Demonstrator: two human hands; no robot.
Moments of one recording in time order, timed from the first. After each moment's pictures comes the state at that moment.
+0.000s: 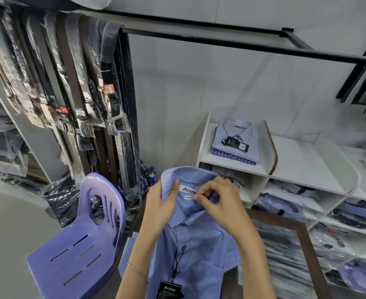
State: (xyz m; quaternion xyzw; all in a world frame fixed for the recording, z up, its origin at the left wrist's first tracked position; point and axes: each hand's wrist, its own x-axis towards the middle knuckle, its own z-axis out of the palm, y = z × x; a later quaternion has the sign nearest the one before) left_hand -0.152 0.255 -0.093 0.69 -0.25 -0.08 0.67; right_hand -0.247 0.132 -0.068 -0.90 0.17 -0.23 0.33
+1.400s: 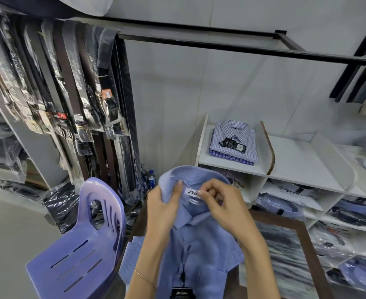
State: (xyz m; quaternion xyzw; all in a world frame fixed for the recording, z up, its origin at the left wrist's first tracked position) left_hand -0.170 0.246 -0.085 0.65 -0.15 -0.09 0.74; right_hand -0.255 0.136 -0.061 -0.87 0.17 -0.24 0.41
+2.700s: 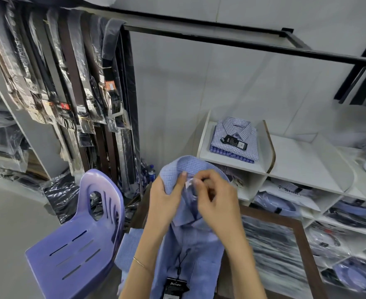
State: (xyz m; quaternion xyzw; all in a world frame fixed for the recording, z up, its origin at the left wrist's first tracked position) left_hand -0.175 0.251 -0.074 0.63 -0.19 -0.09 0.74; right_hand -0.256 0.168 -0.053 -0.85 0.18 -0.33 0.37
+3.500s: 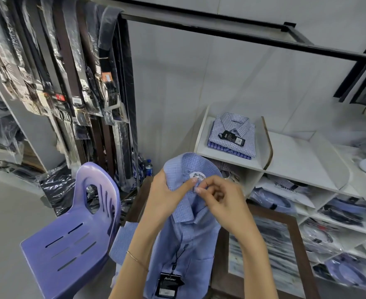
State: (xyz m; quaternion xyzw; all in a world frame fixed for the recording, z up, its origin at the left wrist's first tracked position) left_hand -0.172 0.249 -0.079 0.67 -0.24 -0.15 0.69; right_hand -0.276 0.136 -0.063 -0.86 0.16 -0.22 0.44
